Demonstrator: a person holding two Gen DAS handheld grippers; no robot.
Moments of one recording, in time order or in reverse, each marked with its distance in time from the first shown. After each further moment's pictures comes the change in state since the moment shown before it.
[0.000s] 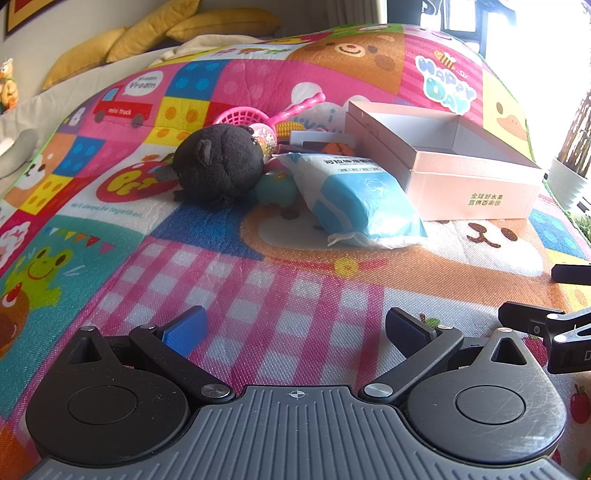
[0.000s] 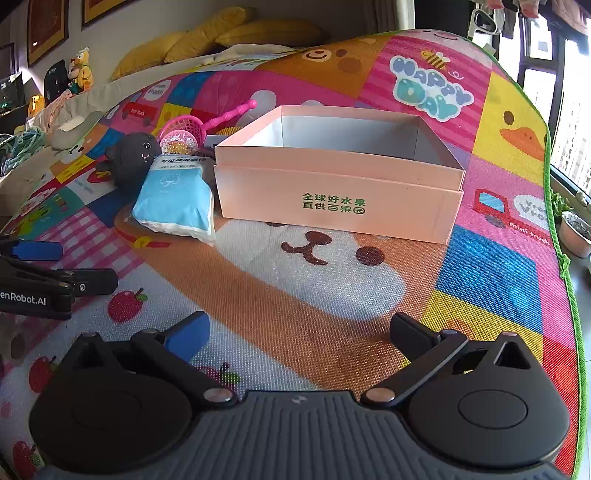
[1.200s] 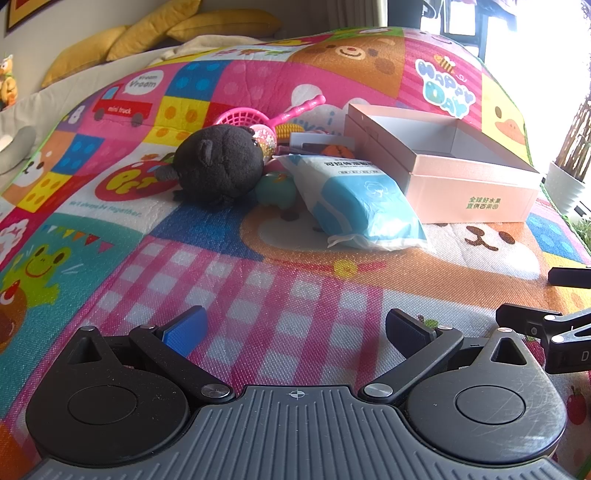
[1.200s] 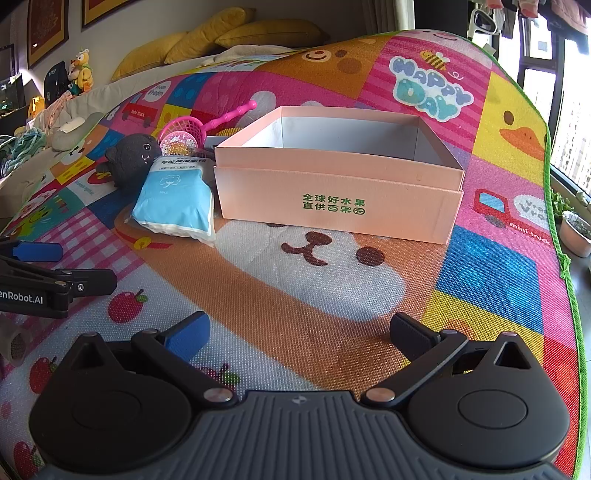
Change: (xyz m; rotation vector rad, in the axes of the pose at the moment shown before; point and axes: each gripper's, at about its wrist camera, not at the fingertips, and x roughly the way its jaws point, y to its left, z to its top) left arm -0.002 0.001 -0.001 -0.010 -0.006 -0.013; right arm 0.001 0.000 0.000 0.002 0.000 0.001
